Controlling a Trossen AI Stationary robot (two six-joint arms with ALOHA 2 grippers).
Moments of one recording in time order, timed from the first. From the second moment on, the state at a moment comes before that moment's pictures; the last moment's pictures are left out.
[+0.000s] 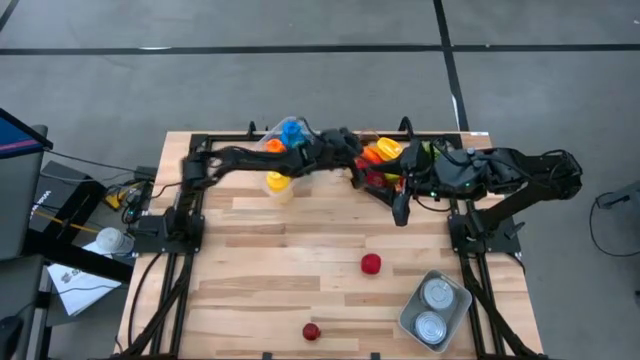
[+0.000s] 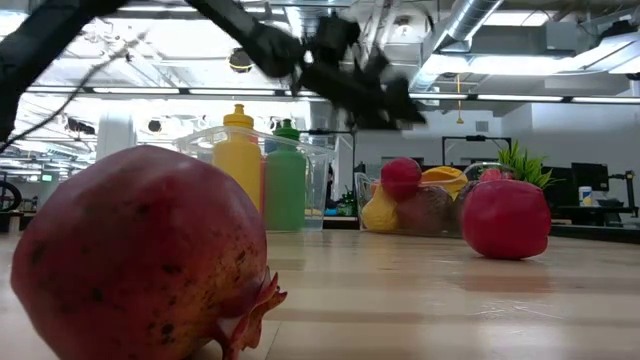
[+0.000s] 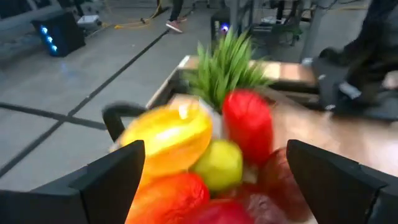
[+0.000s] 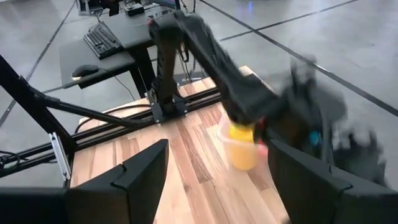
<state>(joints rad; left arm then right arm) 0.30 2.13 1.54 0.29 -0.04 0.08 0.26 1.27 1.63 -0.77 0.50 0.37</state>
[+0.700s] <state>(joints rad) 0.20 0.97 1.54 -0.57 -0.13 0.03 0.23 1.50 1.63 -1.25 0.29 0.33</state>
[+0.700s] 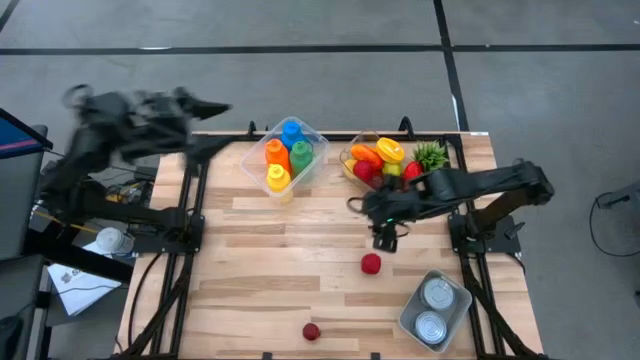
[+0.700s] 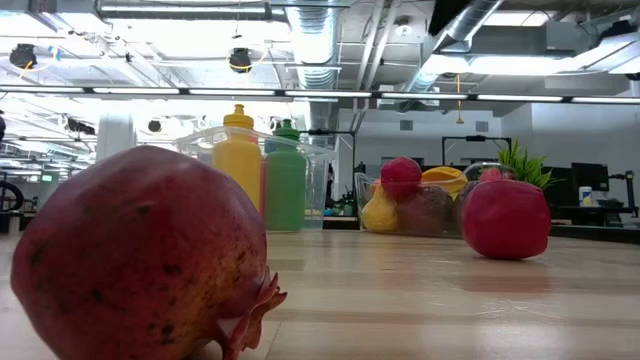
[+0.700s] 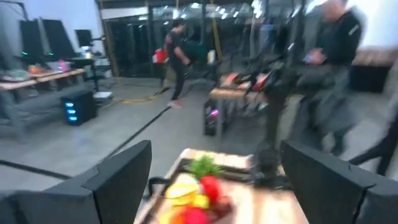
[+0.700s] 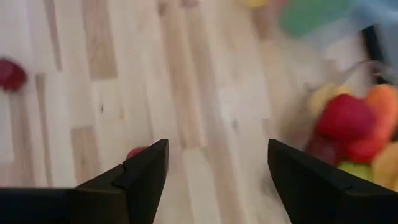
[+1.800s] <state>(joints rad) 0.13 0.60 1.54 -0.94 0.03 -0.34 0.27 1.99 1.54 -1.16 -0.05 0.54</state>
